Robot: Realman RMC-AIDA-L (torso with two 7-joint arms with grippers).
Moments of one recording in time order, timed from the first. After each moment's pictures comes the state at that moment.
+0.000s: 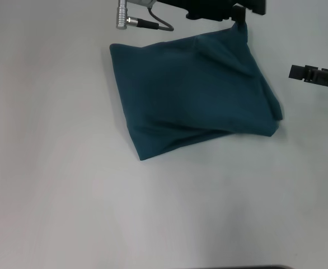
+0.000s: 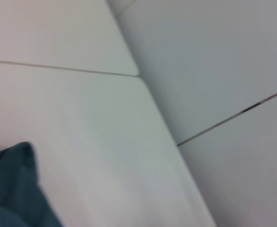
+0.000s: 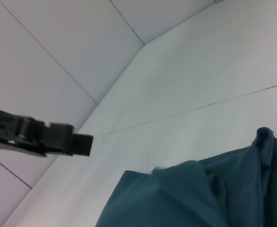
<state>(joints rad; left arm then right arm) -1.04 -2.16 -2.13 -0.75 -1.05 1.28 -2.71 0.38 1.99 -0.53 -0.66 -1.99 -1.53 1.83</state>
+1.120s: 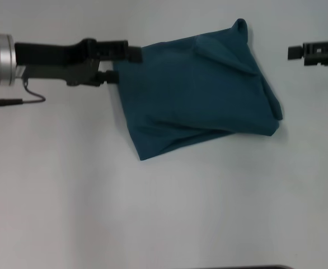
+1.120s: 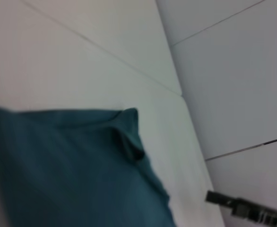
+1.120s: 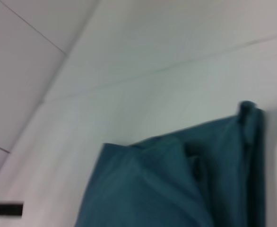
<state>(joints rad) -0.59 -2.06 -2.24 -0.87 -1.15 1.52 -2.63 0.60 1.90 -0.53 -0.71 -2.28 -1.56 2.24</state>
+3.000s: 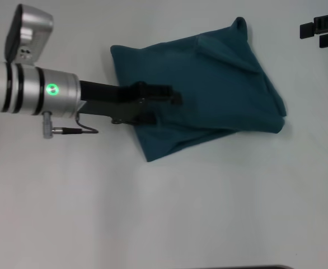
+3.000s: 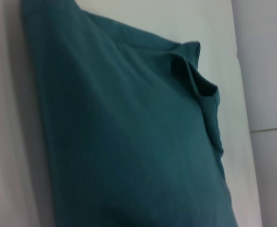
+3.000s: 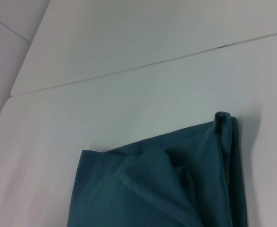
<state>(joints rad) -0.69 -2.16 -2.23 -0.65 -0.99 1.36 -2.67 0.68 1.86 -0.55 -0.85 -2.40 -1.64 2.47</state>
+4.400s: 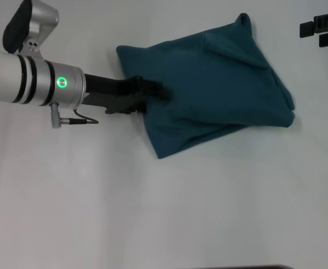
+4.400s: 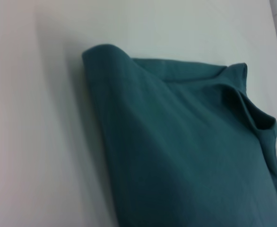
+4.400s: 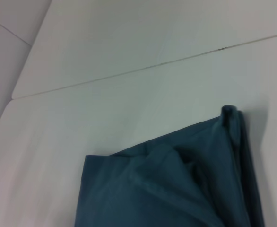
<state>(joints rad) -0.73 -2.14 -2.13 -0.61 -0.98 1.16 -2.69 0.68 1.87 -0.54 -0.85 -2.40 -1.64 2.47</state>
